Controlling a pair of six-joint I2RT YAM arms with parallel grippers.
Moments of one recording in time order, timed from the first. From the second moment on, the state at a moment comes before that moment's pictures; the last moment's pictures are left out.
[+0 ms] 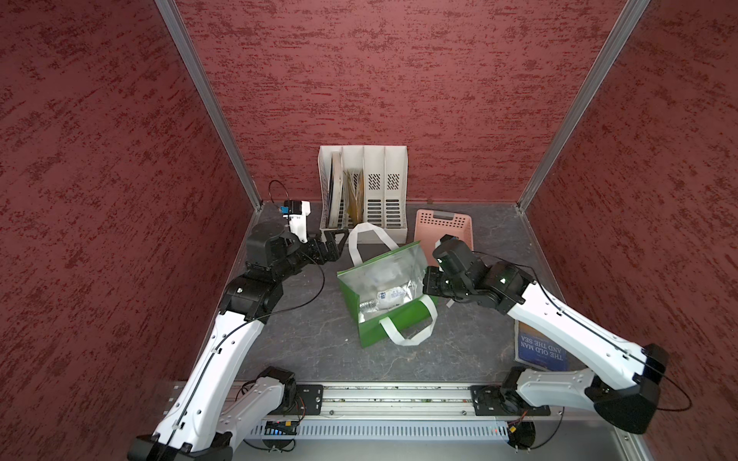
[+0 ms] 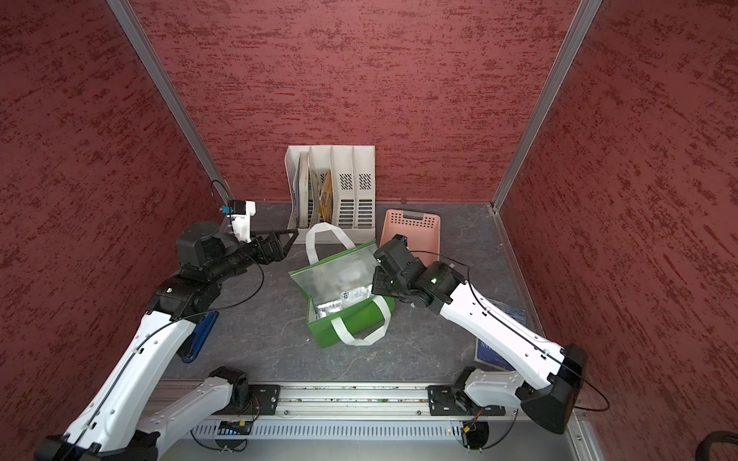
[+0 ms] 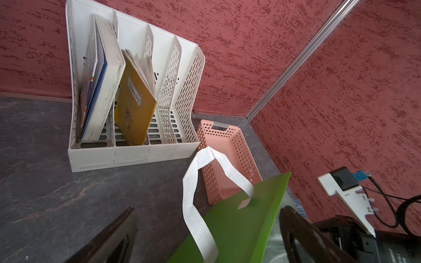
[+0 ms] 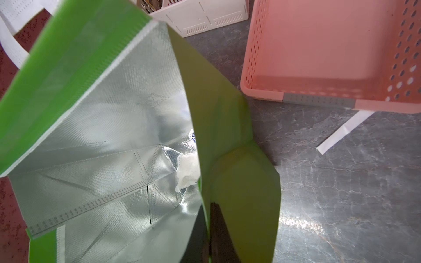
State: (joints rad) left arm -0.24 0.91 1.08 -0.44 0.36 -0.43; right arm 0.83 1.25 1.29 -0.92 0.11 0.88
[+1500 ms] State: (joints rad) left arm -1.24 0.42 0.40 -0.31 -0.72 -0.40; right arm 0.73 0.95 0.70 -0.24 -0.18 0.17
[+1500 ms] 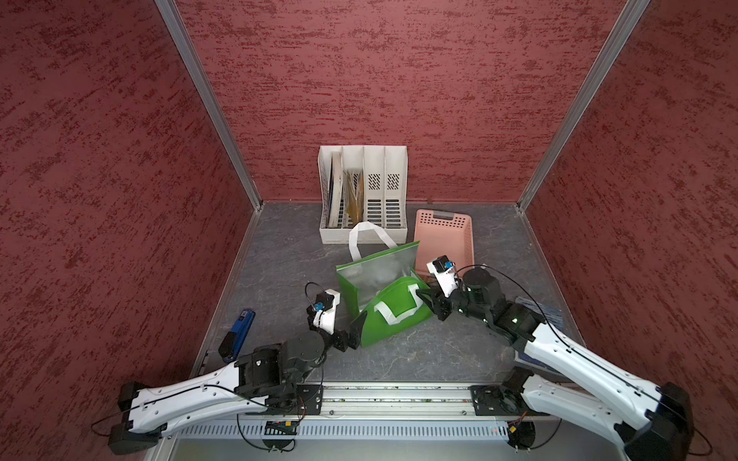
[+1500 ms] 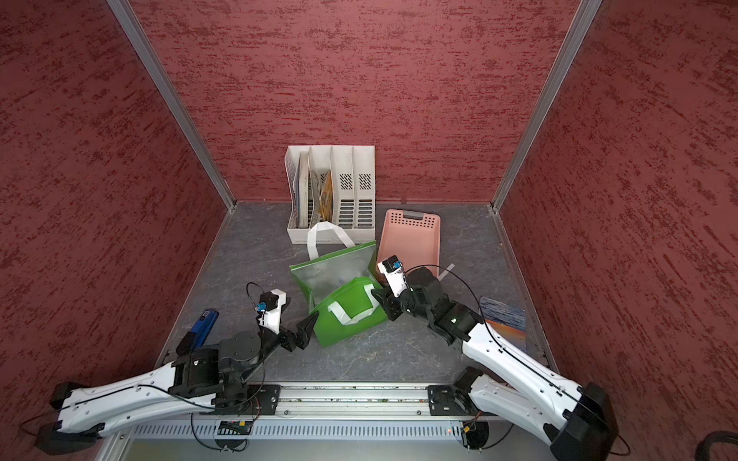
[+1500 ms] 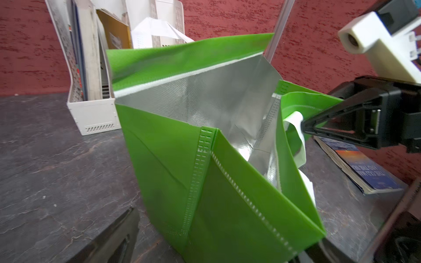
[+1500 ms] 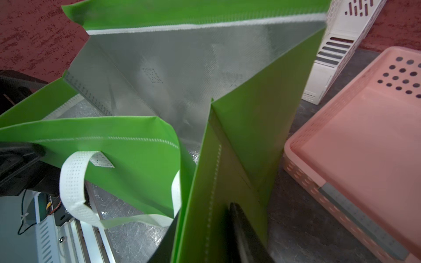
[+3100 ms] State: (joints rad) left arm -0.63 0.55 0.37 -0.09 0.00 -0.53; right arm 0.33 1.88 1.78 -0.49 -0.76 0.02
